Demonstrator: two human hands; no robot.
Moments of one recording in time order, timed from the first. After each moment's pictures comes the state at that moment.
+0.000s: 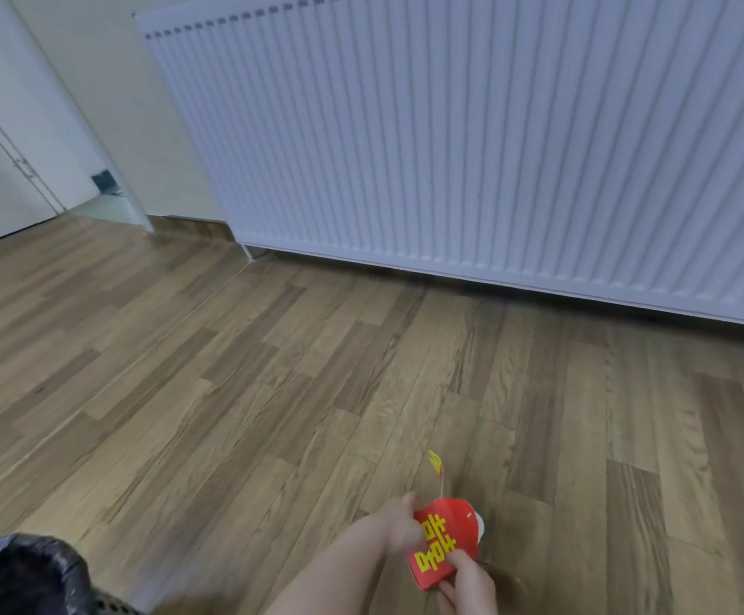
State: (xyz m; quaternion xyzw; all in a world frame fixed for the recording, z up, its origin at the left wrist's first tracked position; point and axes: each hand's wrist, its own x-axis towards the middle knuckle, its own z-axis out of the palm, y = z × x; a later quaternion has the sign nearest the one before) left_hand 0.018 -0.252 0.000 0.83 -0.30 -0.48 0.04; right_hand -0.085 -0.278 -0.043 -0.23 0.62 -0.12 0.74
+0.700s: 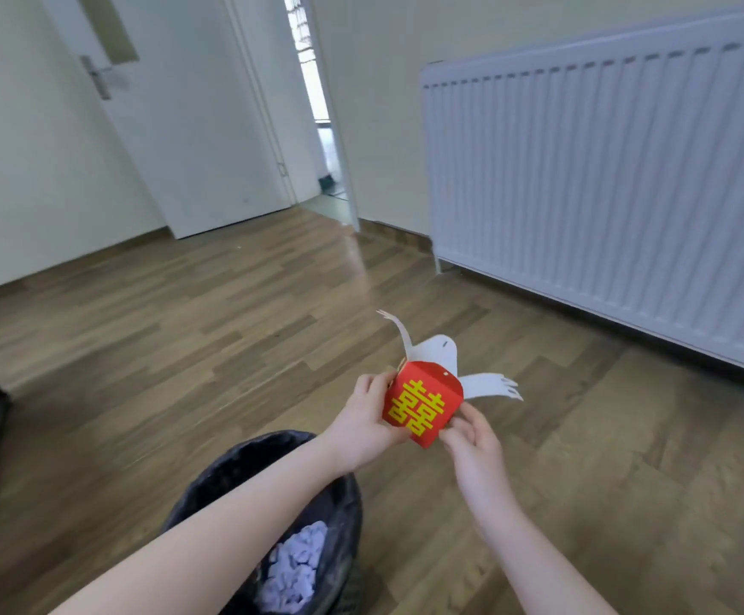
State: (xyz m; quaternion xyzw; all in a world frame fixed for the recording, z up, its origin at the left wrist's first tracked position) left_hand 0.118 -0.016 0.230 0.90 -0.25 -0.15 0.34; right_hand 0.039 -0.133 0.187 -0.57 0.21 -0.13 0.78
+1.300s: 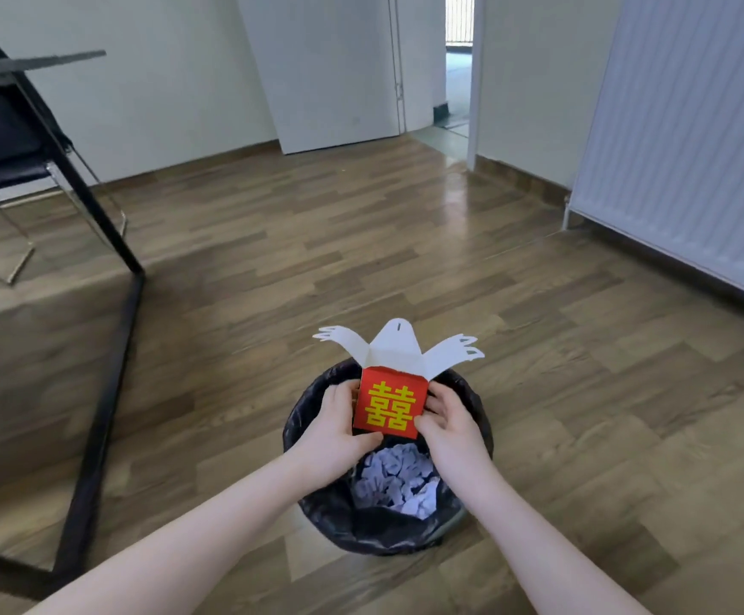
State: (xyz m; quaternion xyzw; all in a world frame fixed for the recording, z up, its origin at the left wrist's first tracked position) left_hand 0.086 0.195 0.170 0.91 -0.06 -0.14 0.40; right_hand 0.065 0.034 0.158 -0.73 0.08 0.07 0.67
